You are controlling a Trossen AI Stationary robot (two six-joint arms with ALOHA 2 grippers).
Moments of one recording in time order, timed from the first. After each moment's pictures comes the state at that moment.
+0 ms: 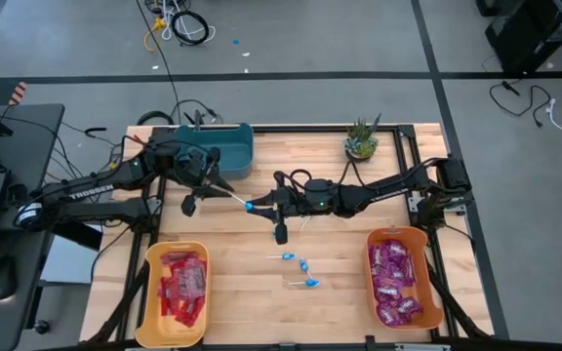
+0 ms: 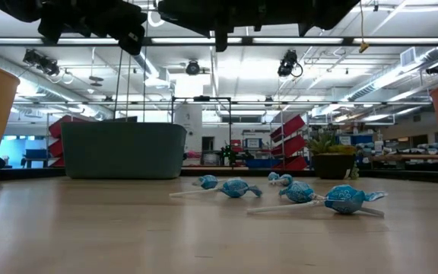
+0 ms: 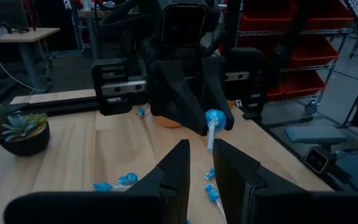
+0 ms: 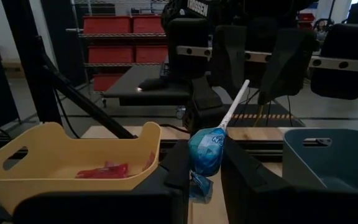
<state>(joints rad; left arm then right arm) 0.43 0.82 0.62 0.02 0.75 0.13 0.07 1.78 1.12 0.63 0.04 0.02</state>
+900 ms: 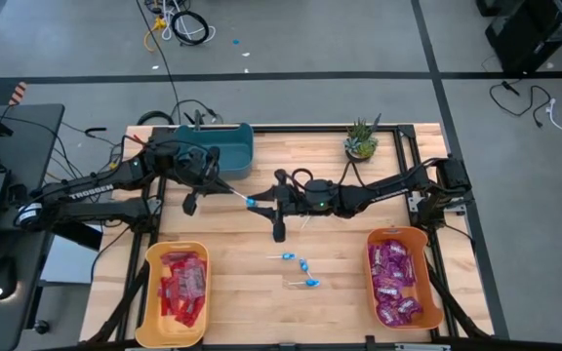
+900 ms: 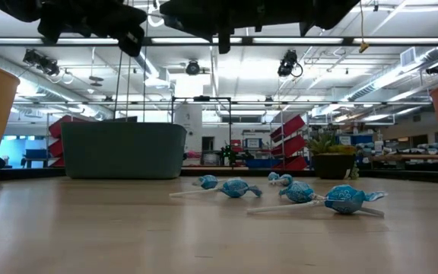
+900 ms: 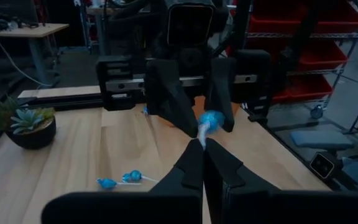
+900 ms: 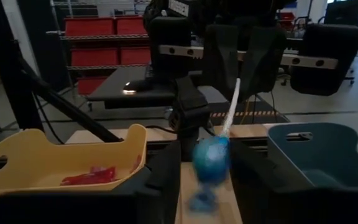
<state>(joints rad) 0.43 0.82 0.62 0.02 0.72 0.09 0.07 1.78 1.12 0.63 0.11 0.04</state>
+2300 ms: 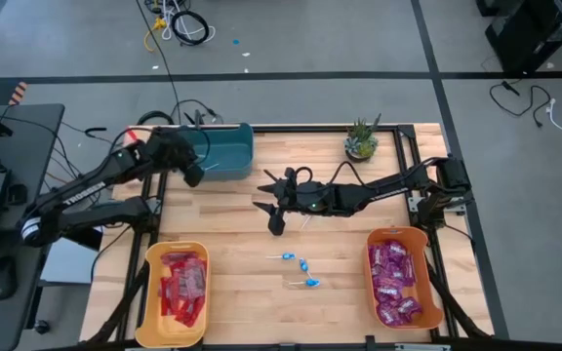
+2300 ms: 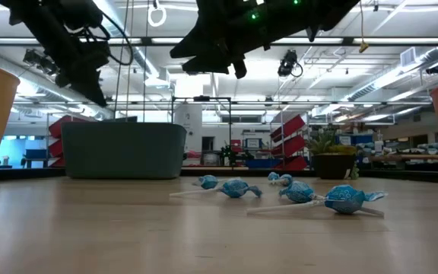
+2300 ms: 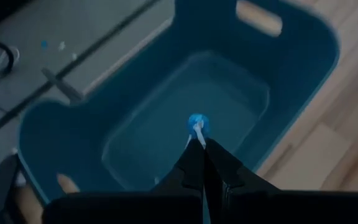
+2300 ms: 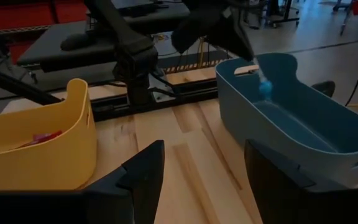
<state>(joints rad) 0.65 0.77 0.71 -0.72 -0.17 -0.04 0.06 1.78 1.12 0.40 0.29 0.17</state>
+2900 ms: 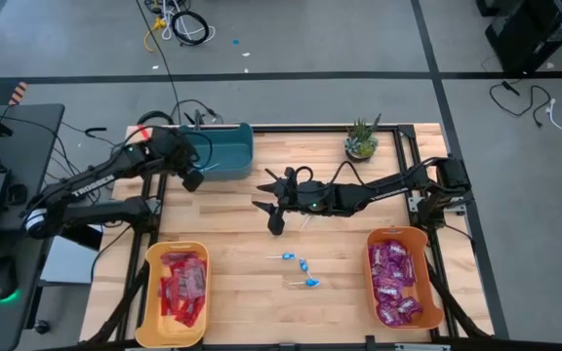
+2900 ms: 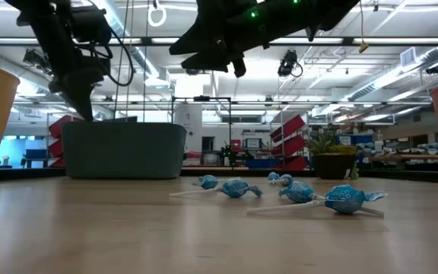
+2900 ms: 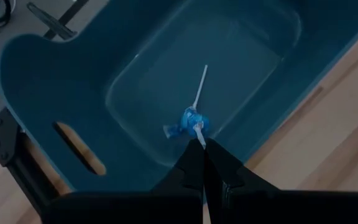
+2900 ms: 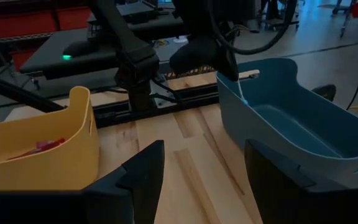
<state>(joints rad) 0.65 0.89 0.74 -0.89 -0.21 -0.06 0.06 1.78 1.12 0.42 0.29 0.17</state>
